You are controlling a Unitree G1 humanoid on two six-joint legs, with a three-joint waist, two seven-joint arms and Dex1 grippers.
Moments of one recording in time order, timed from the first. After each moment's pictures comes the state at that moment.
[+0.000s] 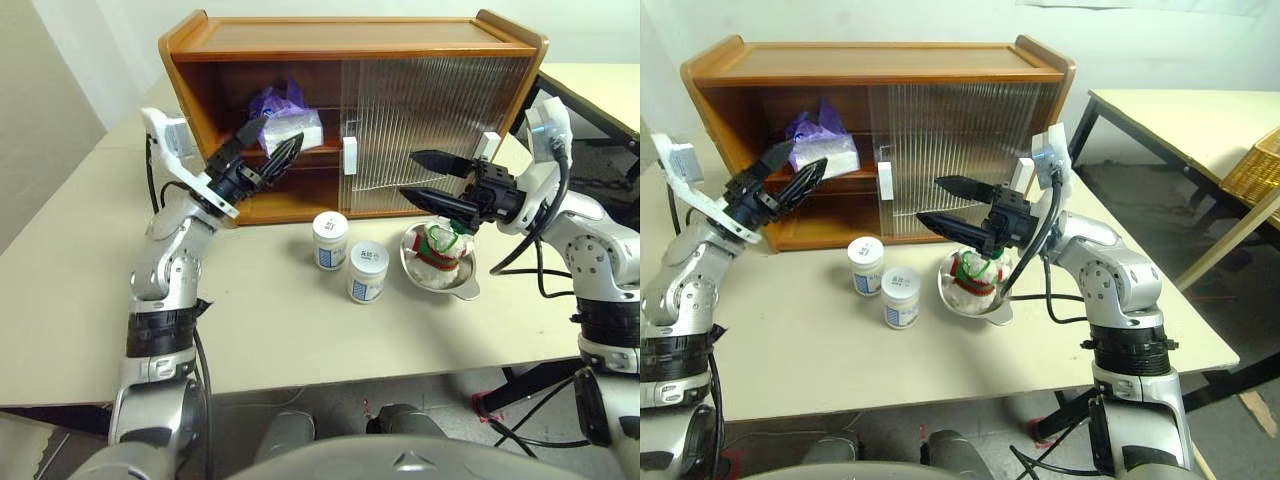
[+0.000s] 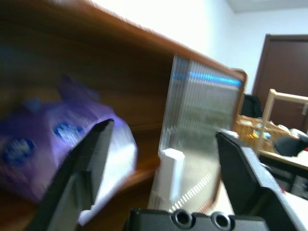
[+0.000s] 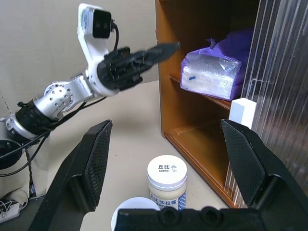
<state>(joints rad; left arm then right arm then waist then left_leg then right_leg) -0.44 0.36 0.21 -0.04 -0.59 0.27 -0.67 -0.51 -0.55 -0.09 -0.12 0.74 0.59 1.02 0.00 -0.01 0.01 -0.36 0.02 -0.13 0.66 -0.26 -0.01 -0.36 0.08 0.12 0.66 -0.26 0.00</state>
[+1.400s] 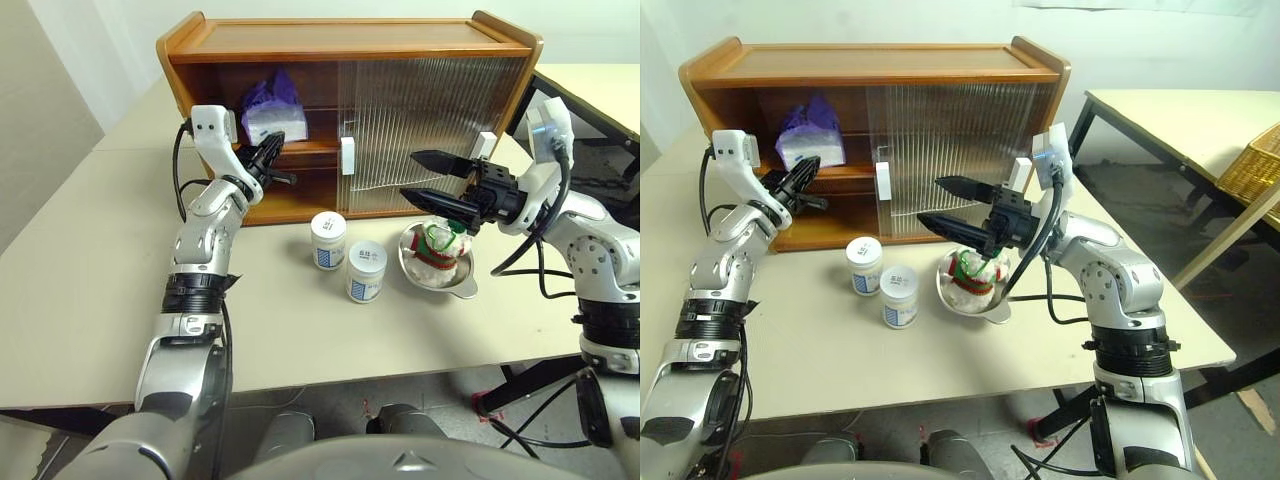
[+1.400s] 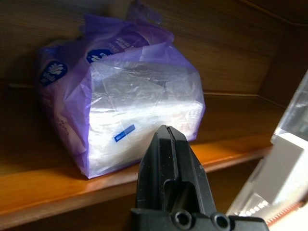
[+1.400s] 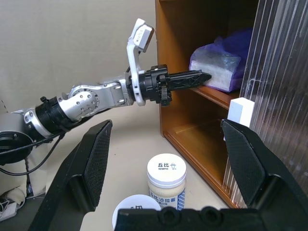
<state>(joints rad) -0.65 0.30 0.14 0.31 -0.32 0.25 -0.36 -0.51 -0.55 -0.09 -0.13 0.74 0.59 1.02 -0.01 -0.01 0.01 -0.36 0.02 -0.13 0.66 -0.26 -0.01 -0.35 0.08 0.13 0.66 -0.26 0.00</state>
